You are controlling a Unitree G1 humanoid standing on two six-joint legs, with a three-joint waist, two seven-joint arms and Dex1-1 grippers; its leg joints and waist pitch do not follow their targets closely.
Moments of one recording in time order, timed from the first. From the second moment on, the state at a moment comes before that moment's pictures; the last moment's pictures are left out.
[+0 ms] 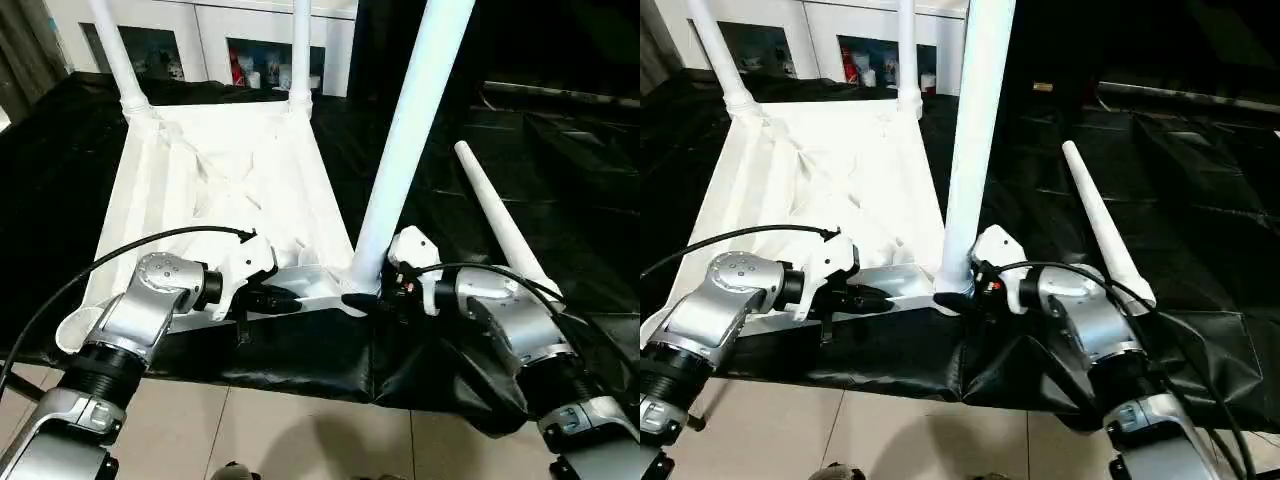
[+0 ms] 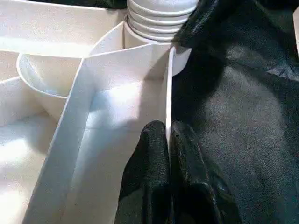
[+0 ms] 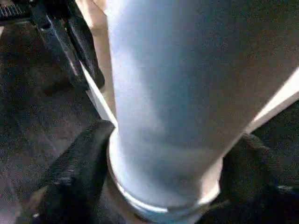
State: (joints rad) left arm -0.53 0.46 -0.25 0.41 -0.04 0.21 -1.22; right arm -0.53 -0.33 0.23 0.52 0.10 0.07 1.01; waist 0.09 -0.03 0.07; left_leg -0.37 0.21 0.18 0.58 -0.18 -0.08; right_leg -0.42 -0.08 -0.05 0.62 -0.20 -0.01
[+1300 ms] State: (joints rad) left arm -0.72 0.15 -0.24 0.67 0.08 0.30 -0.73; right arm -0.67 0.00 -0.05 0.84 0.11 0.05 0.15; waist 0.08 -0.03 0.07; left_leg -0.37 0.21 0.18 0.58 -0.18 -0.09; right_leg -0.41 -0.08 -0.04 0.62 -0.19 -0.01
